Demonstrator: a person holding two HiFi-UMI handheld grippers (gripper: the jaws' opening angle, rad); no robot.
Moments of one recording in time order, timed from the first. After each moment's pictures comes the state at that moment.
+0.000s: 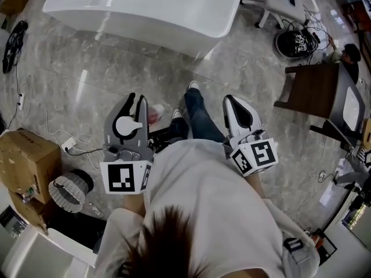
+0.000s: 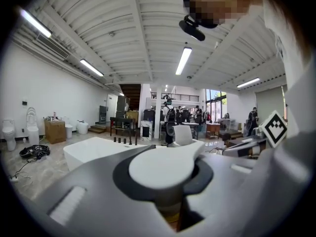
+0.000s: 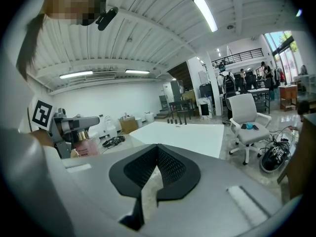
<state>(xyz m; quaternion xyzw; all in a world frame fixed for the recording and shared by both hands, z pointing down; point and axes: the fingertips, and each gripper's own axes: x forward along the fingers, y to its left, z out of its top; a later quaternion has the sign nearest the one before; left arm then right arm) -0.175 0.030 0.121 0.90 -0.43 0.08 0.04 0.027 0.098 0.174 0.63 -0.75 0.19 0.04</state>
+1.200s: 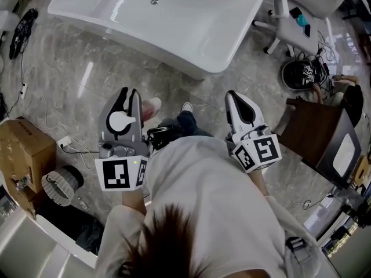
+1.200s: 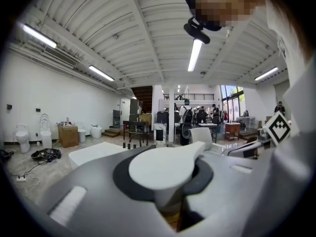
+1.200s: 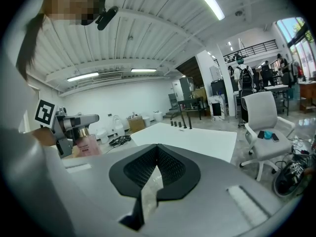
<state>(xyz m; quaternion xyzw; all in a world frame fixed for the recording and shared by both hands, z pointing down) -0.074 -0.128 0.113 0.85 -0.51 0.07 0.03 0.151 -0.086 0.177 0.57 -0.80 0.19 0.05</state>
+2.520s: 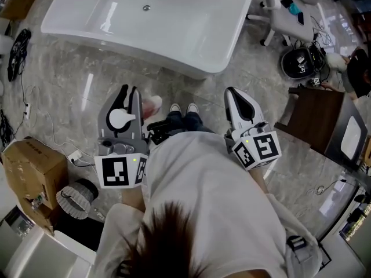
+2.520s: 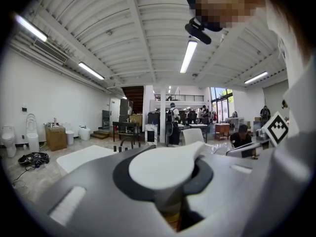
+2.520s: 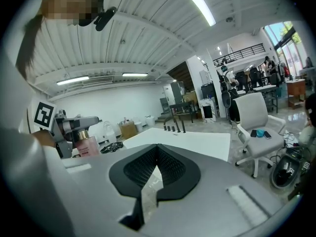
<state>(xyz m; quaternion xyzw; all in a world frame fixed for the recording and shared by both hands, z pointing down) -0.076 -0.166 0.099 0.89 -0.46 0.07 0.02 0.139 -0.102 0.164 0.61 -0.77 0.19 0.01</state>
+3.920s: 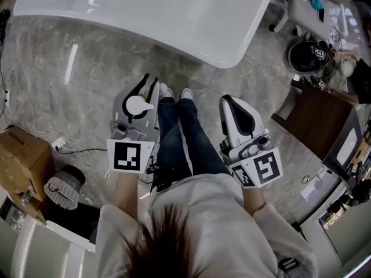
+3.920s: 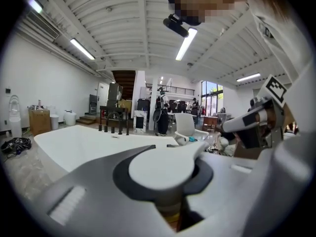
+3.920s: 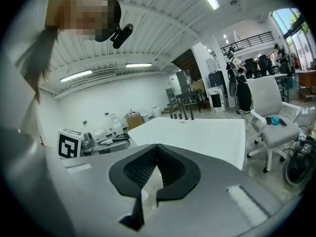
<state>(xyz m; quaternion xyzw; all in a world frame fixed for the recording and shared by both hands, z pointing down) -0.035 -0.232 0.288 0.91 -0.39 0.10 0.10 0.099 -0.163 0.254 0.57 -0.79 0.22 0.05</state>
